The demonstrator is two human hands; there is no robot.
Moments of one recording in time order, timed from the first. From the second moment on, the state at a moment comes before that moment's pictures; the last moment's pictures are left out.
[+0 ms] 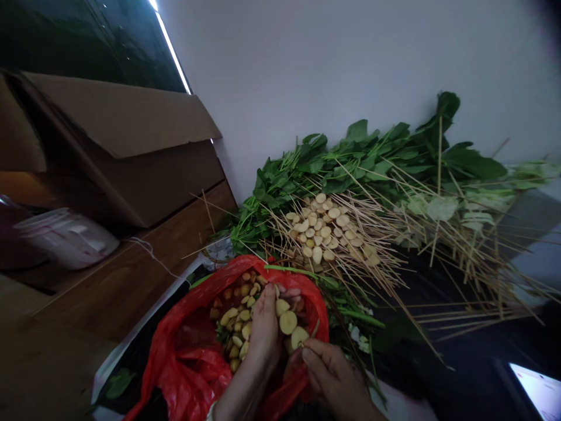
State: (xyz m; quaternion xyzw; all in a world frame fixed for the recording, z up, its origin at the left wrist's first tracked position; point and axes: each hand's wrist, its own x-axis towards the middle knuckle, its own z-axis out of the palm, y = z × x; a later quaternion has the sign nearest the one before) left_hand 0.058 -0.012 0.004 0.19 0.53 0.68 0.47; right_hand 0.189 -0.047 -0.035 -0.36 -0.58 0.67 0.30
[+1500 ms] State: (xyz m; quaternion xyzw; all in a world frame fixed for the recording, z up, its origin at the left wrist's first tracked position) left_hand 0.069 -0.041 0.016 0.25 0.43 0.57 0.65; right_hand 0.311 0.008 0.010 -0.49 -0.74 0.16 0.42
